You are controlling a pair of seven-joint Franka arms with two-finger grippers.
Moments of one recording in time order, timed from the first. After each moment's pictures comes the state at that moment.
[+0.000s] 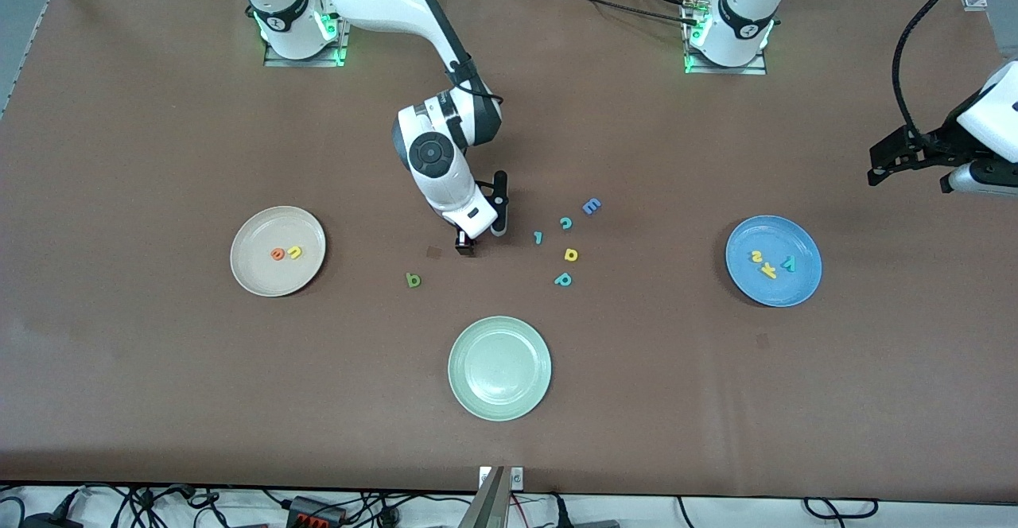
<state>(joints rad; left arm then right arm) 0.00 0.01 0.01 -1.65 0.01 1.72 0.12 1.06 0.75 -0.37 -1.75 0.51 2.47 -1.17</state>
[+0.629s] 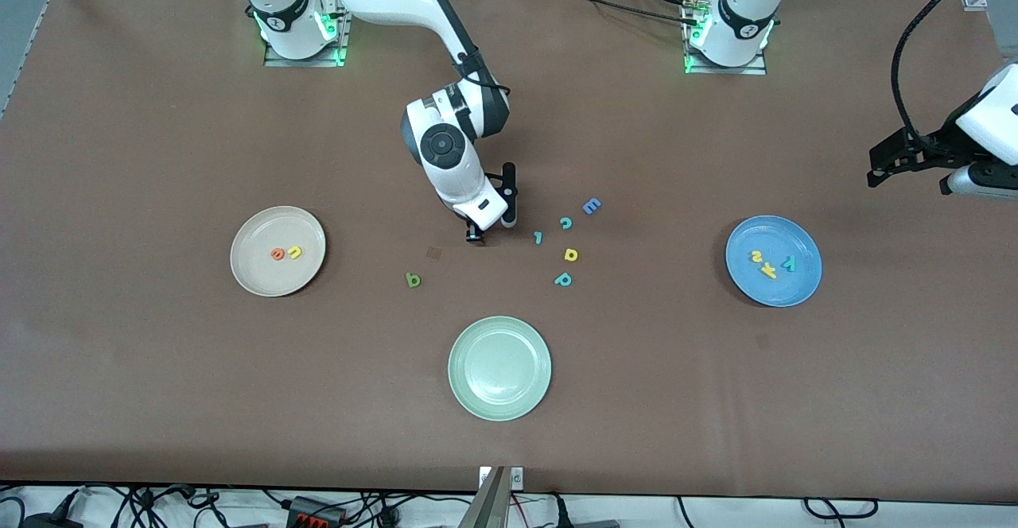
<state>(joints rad) 0.00 0.02 0.01 -1.65 0.01 1.72 0.12 1.08 0.75 -0.38 -1.75 0.51 2.47 -1.17</state>
